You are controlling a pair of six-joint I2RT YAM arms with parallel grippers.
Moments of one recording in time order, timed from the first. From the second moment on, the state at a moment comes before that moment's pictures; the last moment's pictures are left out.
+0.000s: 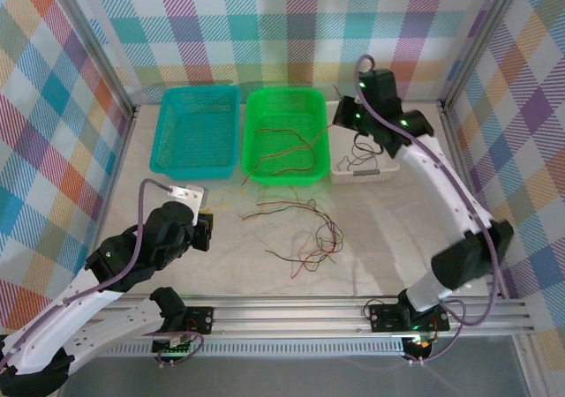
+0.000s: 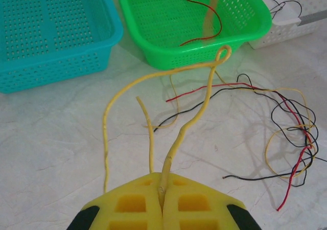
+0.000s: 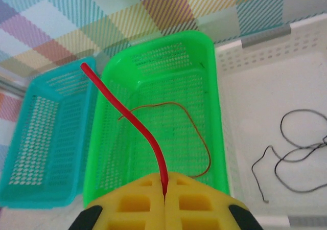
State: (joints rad) left arm -0.83 0.67 0.93 -0.95 -0.36 -0.40; right arm 0.44 1.63 1.77 -0.74 0.07 0.53
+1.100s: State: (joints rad) left arm -0.77 0.70 0.92 -0.92 -0.29 -0.39; right arm 0.60 2.52 2.61 -1.09 0.47 0.28
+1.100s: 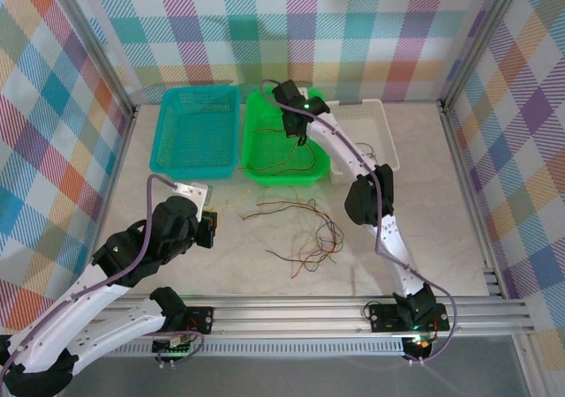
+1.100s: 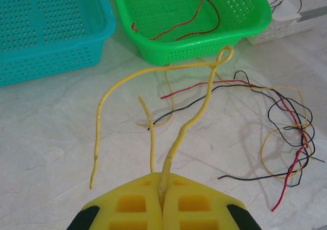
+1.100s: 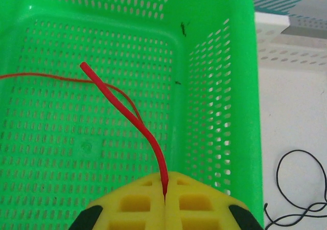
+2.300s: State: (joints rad) left arm -0.76 0.71 0.92 -0.92 -0.27 -0.38; right arm 0.60 2.64 2.64 -1.21 0.34 0.23
